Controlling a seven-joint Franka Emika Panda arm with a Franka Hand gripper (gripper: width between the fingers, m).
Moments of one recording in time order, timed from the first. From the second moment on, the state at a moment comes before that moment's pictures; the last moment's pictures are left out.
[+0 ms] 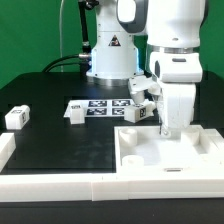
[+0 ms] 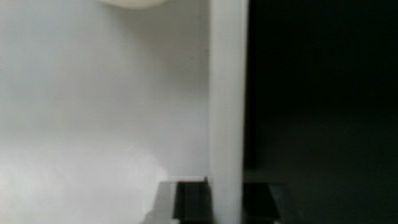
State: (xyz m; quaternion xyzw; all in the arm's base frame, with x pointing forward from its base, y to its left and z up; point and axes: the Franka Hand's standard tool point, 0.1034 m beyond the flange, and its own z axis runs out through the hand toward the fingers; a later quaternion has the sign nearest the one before) arm 0.489 0.079 0.011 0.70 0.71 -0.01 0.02
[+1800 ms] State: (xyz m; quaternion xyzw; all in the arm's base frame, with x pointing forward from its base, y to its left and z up) arm 0.487 0.086 0.060 0.73 0.68 0.01 0.05
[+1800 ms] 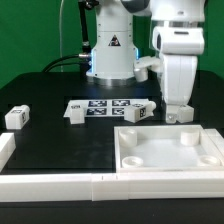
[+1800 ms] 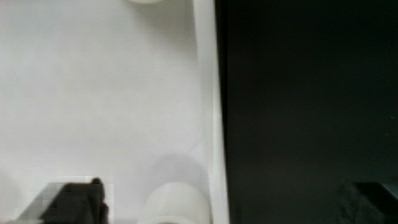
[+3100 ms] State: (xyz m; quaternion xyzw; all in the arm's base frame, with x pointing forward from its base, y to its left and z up) arm 0.447 0.119 0.054 0.99 0.16 0.05 -0.01
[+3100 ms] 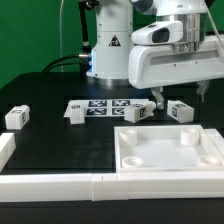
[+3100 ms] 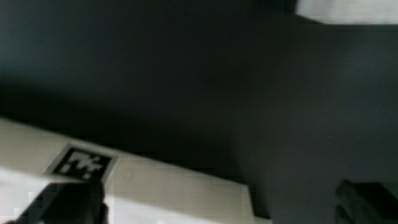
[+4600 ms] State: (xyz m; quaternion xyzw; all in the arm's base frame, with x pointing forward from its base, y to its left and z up) arm 0.371 0.129 0.032 0.88 0.18 -0.44 0.09
